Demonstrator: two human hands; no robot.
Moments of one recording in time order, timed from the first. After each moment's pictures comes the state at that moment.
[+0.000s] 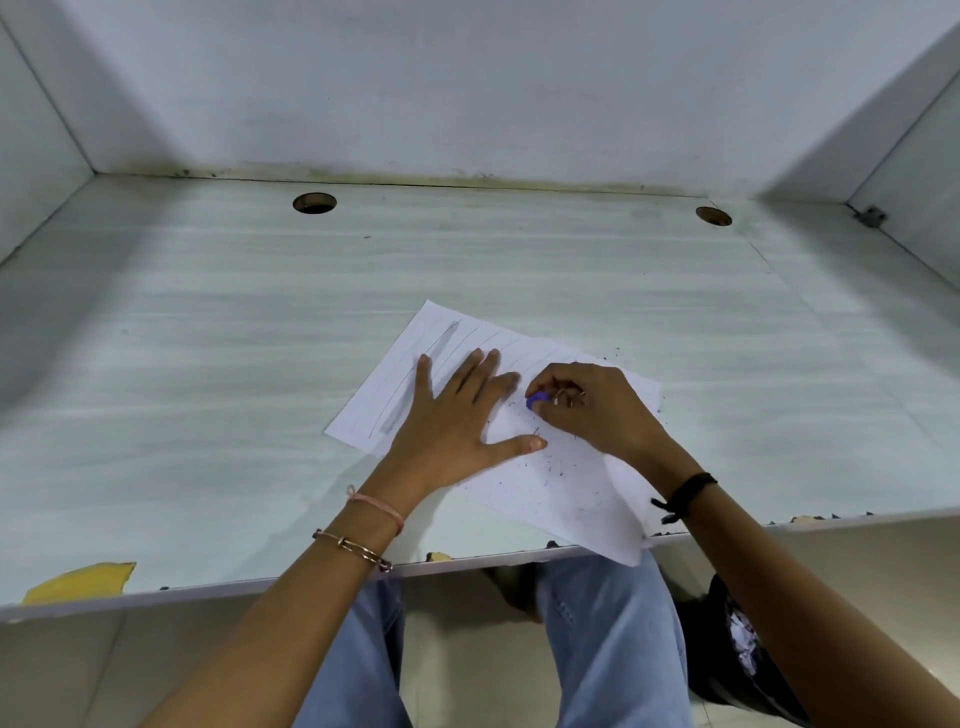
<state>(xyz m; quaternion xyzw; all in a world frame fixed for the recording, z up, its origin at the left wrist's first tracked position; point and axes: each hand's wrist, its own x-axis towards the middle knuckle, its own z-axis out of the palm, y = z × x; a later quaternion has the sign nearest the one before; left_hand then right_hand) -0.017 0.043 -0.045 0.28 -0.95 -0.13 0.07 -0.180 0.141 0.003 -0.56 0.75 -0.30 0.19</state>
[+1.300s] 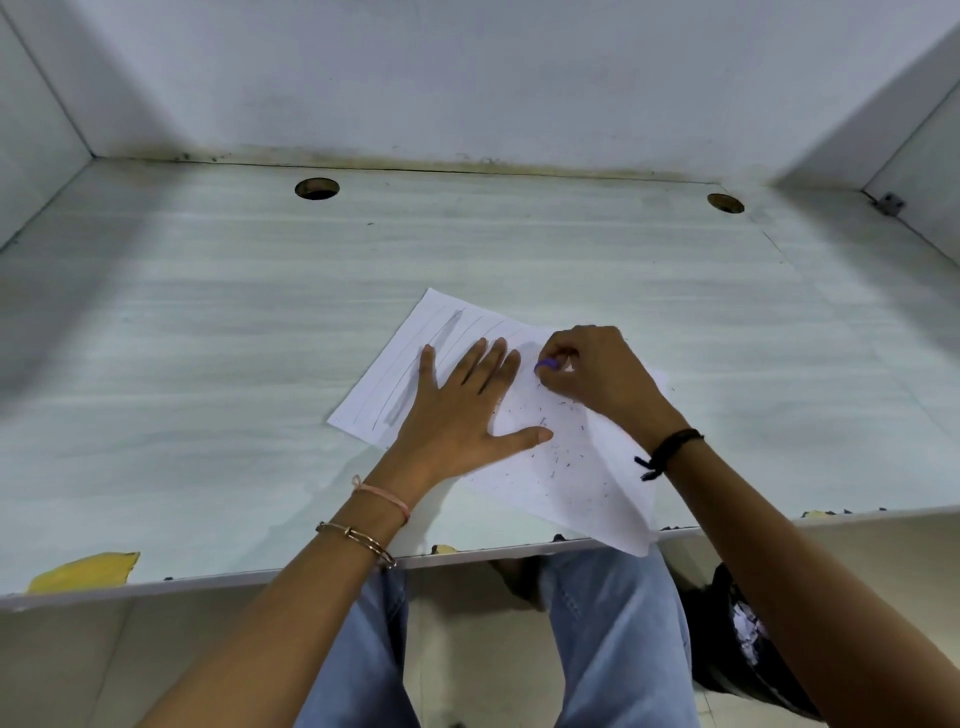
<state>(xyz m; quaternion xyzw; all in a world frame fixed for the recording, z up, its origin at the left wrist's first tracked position) -0.019 0.041 -0.049 0.28 -0.95 -0.11 0.05 -0.180 0.116 0.019 -0.56 0.78 -0.24 0.12</state>
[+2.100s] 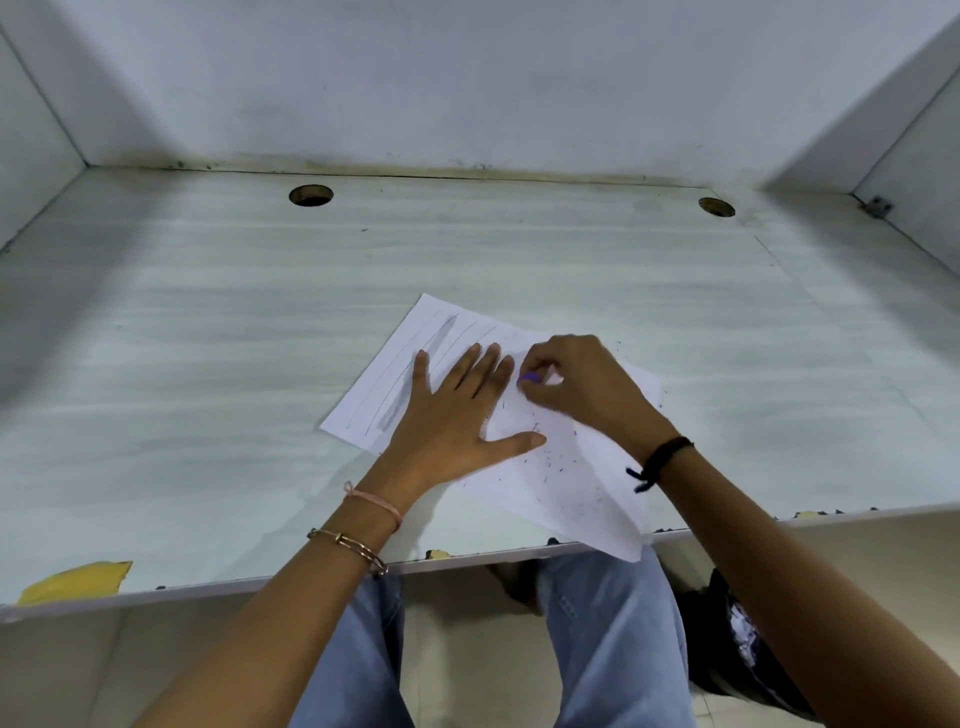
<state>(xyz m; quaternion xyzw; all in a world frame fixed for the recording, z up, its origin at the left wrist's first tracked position) -0.018 0.040 -0.050 0.28 -0.95 -0.11 0.05 -0.176 0.116 0.012 -0.61 0.75 -0.23 0.13</state>
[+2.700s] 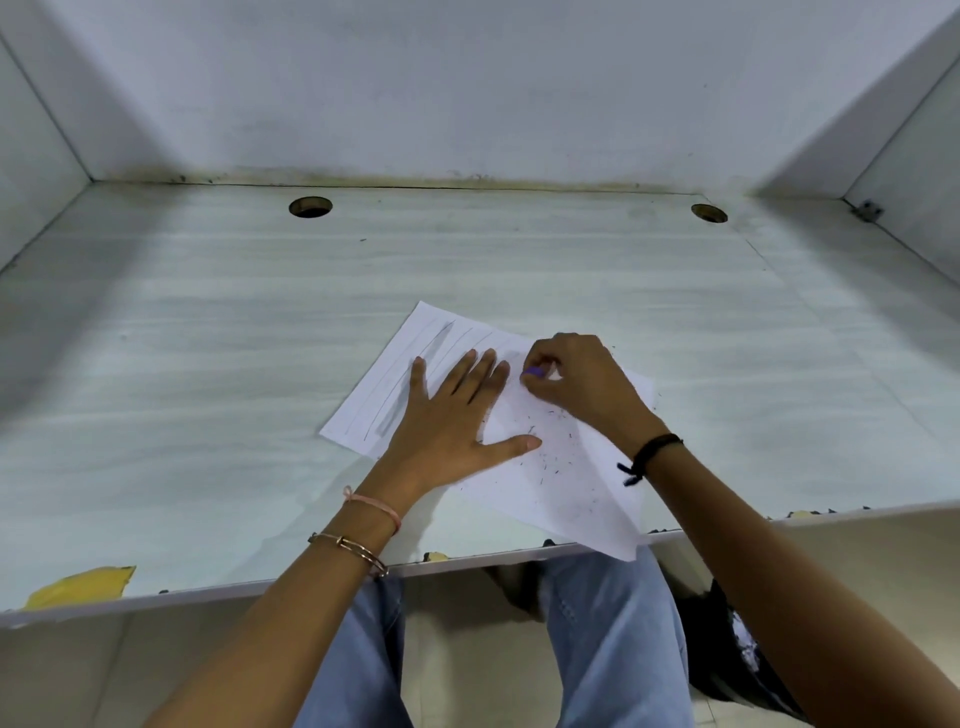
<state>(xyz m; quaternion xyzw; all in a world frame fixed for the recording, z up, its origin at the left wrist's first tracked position) -0.018 0.041 -0.048 0.29 -0.95 -0.11 0.05 -0.186 0.114 0.009 -0.60 0.75 -0.25 0.10</state>
